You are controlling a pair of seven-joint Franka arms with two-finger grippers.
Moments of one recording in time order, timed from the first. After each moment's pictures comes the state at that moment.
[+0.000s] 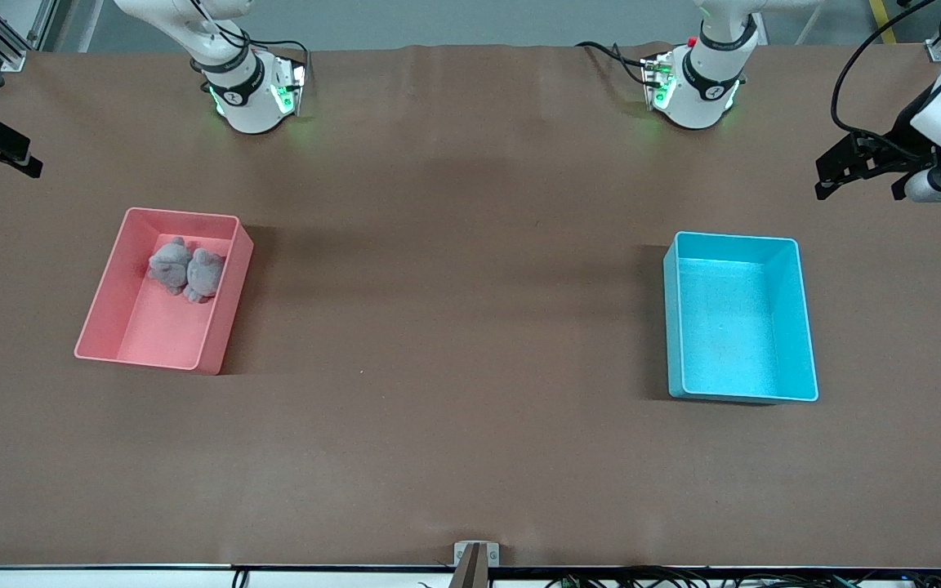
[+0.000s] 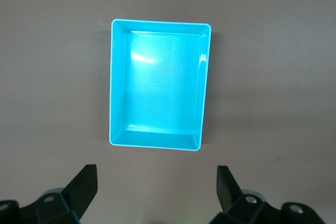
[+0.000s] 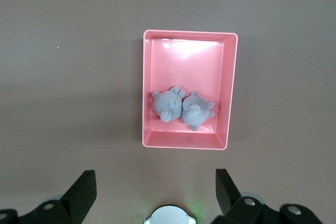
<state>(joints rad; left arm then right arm) -0.01 -0.08 -0.10 -1.63 0.00 1.55 -0.08 -0.01 -0.05 -0.07 -1.49 0.01 1.36 -0.01</state>
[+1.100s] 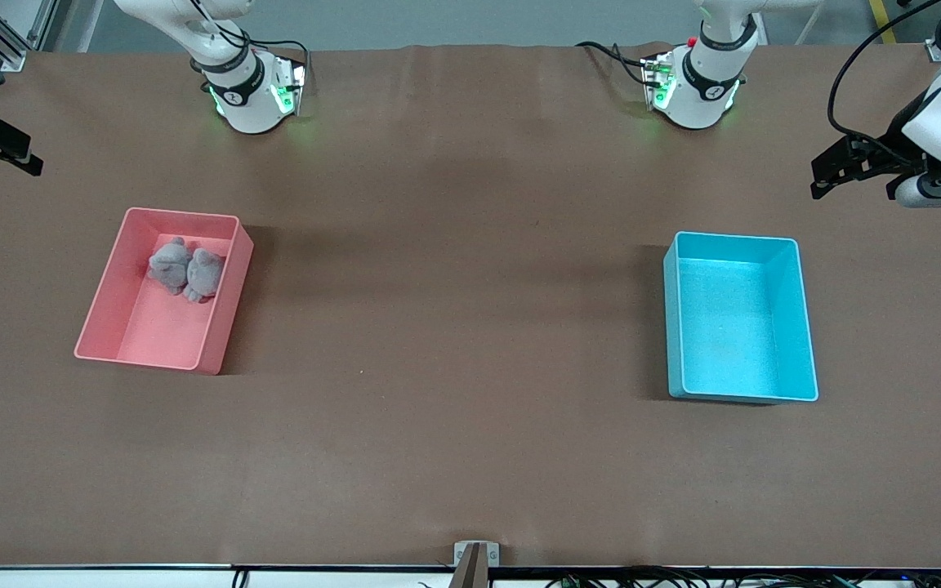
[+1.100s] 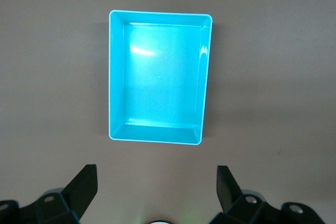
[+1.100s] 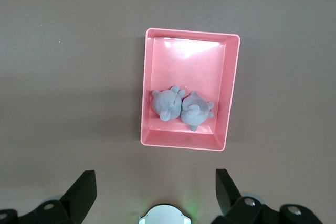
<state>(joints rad) -0.01 -0.07 -0.10 -1.62 0.00 1.53 -0.08 -0.01 -0.05 -0.07 -1.49 0.01 1.35 -0.06</state>
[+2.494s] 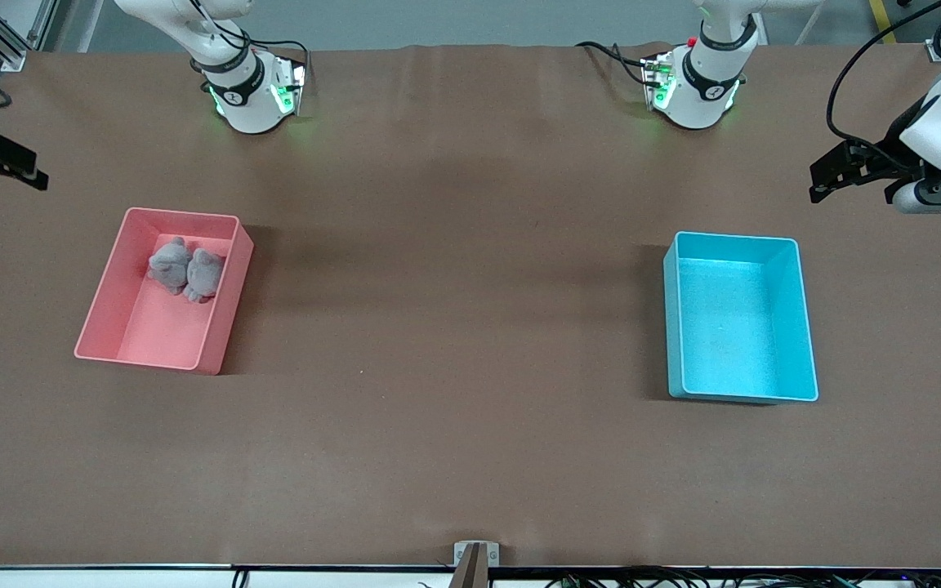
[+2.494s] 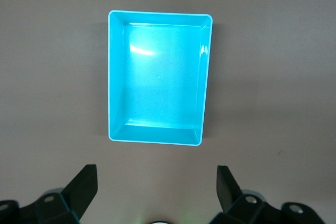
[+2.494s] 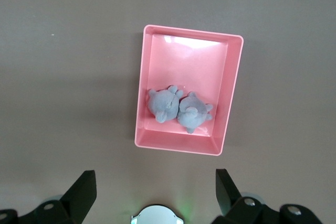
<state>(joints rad) -0.01 -0.06 -0.10 -1.62 0.00 1.53 -0.08 -0.02 0.03 -0.08 -1.49 0.01 1.39 -0.11</state>
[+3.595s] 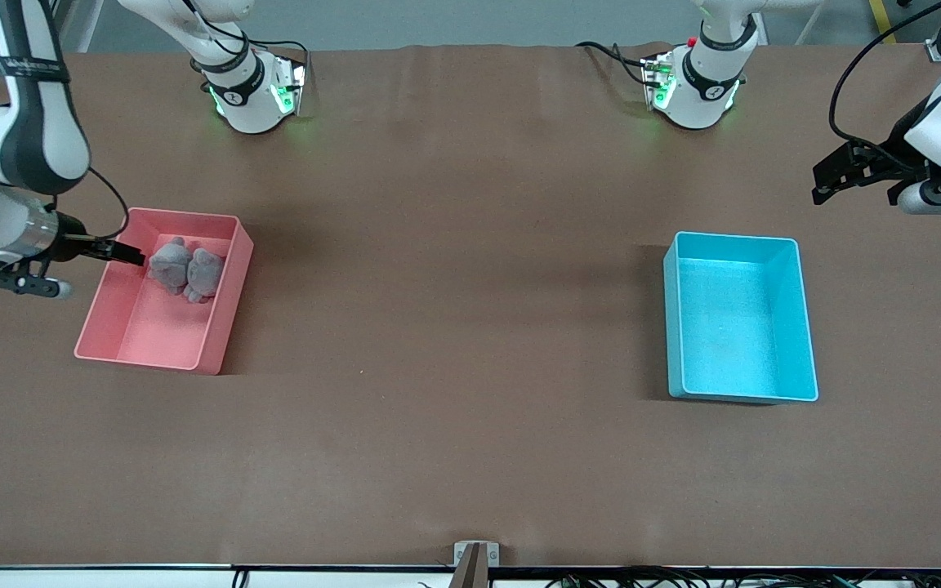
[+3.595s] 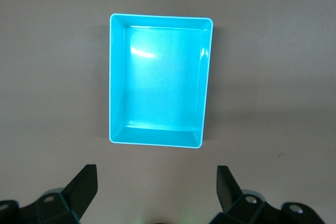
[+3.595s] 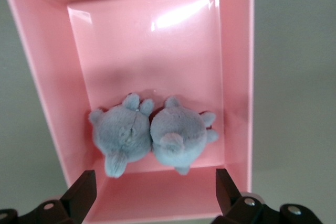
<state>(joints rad) -0.01 -0.06 -0.10 -1.61 0.00 1.54 -0.08 -0.13 0.03 -0.09 -2.24 0.01 2.11 -0.01</state>
